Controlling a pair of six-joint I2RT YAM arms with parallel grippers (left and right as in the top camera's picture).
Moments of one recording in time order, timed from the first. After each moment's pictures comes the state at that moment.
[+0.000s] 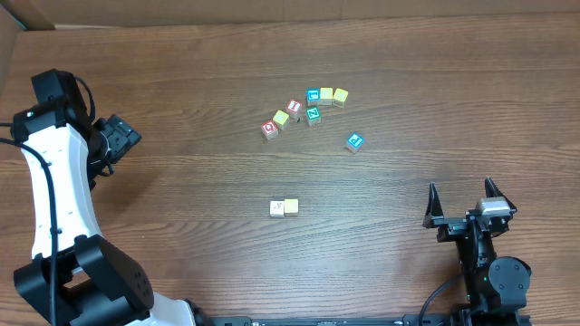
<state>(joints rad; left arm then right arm) 0.42 1.70 1.51 -1.15 -0.10 -0.50 0.03 0.01 0.02 -0.03 -0.04 -0.03</state>
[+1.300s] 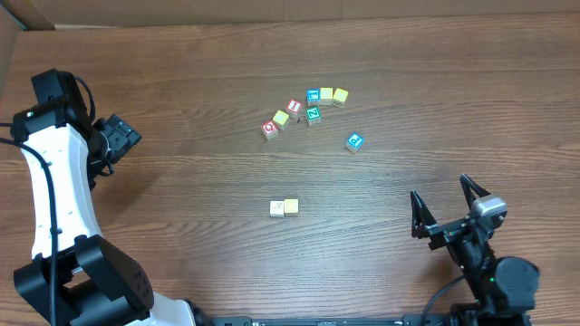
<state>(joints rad) 0.42 1.70 1.51 -1.15 -0.10 -0.50 0.03 0.07 0.12 -0.07 -0.31 0.12</state>
